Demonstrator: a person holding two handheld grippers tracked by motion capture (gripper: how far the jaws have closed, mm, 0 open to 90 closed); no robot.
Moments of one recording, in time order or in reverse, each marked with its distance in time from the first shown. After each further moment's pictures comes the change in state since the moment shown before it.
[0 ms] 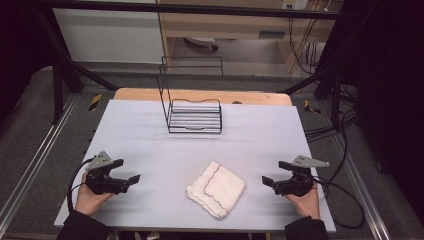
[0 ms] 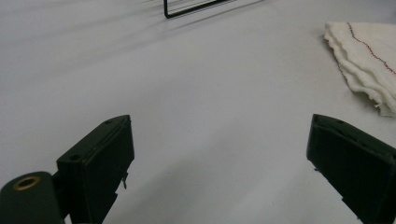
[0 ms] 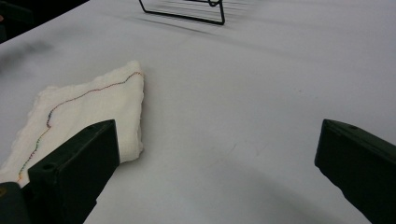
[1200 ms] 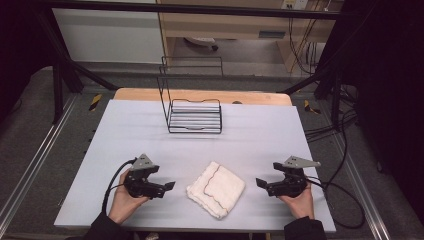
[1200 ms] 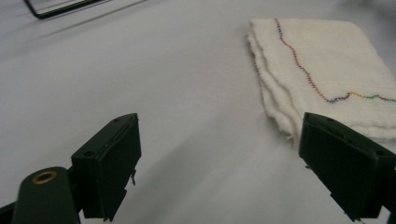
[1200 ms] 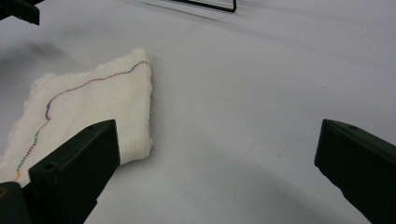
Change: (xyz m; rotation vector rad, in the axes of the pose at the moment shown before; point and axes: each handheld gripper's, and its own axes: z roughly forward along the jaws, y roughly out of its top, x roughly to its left) left arm -0.085 0.035 0.056 0.109 -0.108 0.019; right arm 0.015 0.003 0.012 0.055 -0.013 -0.029
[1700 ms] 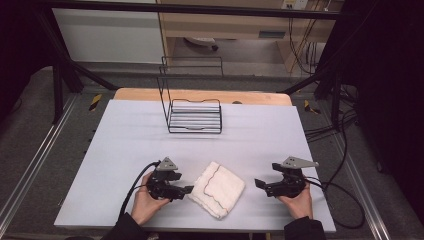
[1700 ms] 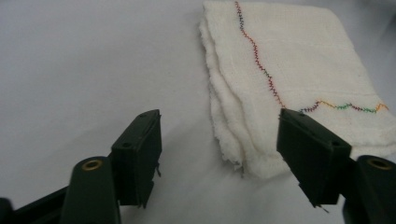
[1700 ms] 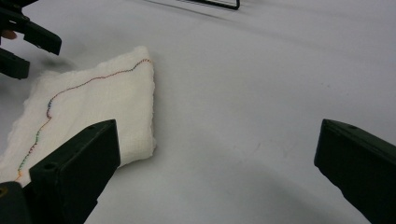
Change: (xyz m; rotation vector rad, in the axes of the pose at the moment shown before) left arm -0.033 0.013 0.044 0.096 -0.072 -0.036; right arm 0.003 0.000 0.002 0.011 0.001 0.000
